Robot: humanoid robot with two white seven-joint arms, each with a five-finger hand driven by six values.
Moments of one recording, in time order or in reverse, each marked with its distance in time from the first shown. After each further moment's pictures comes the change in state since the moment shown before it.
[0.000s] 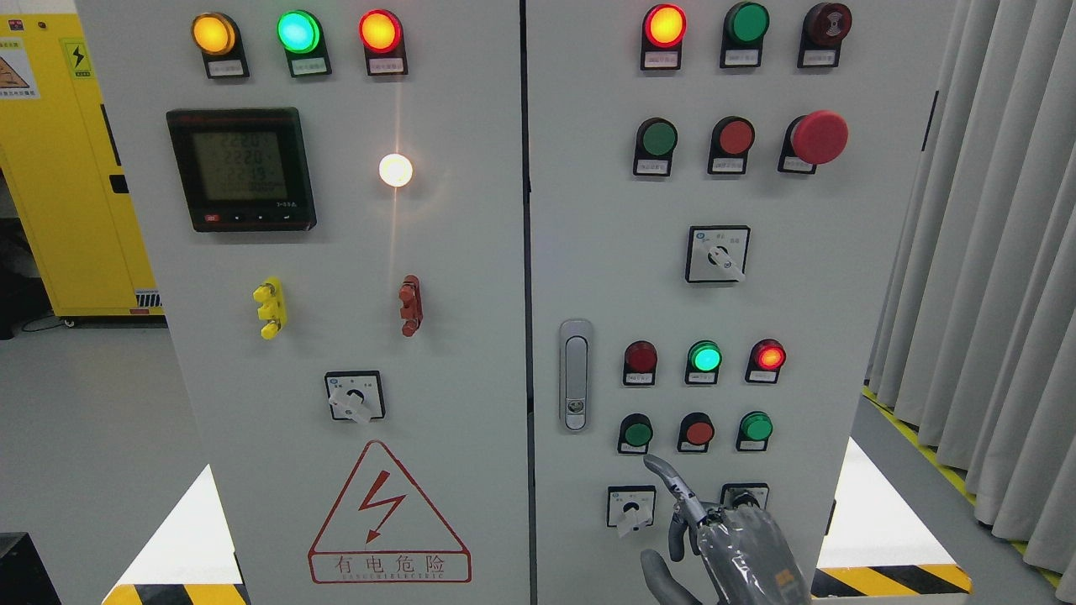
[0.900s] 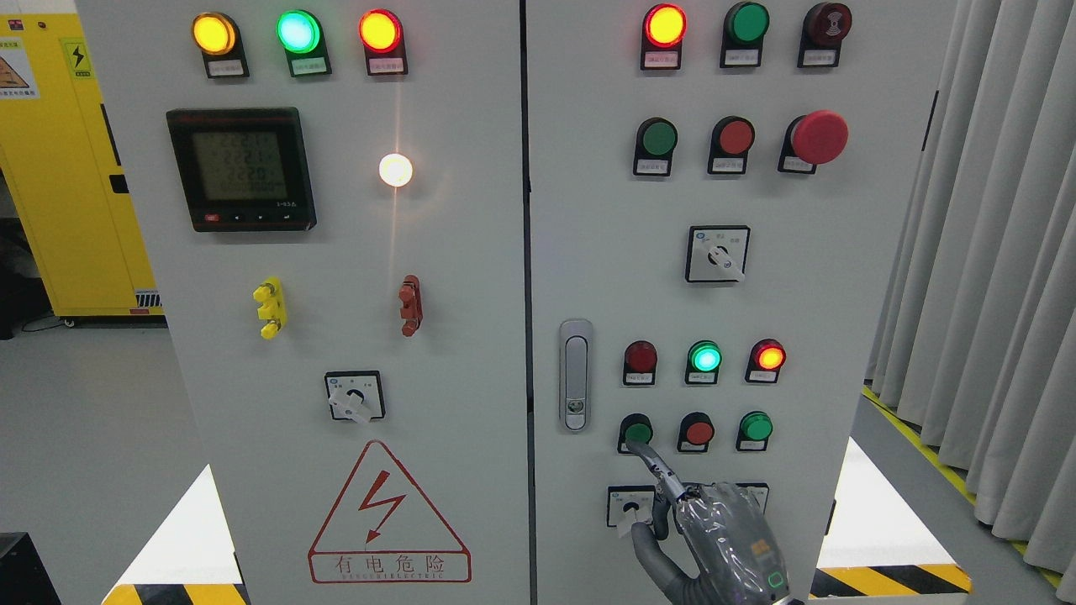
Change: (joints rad) left arm 0.000 0.000 0.000 0.000 0.000 0.000 0.000; right arm -0.081 0.001 0.018 0.103 0.003 0.001 0.010
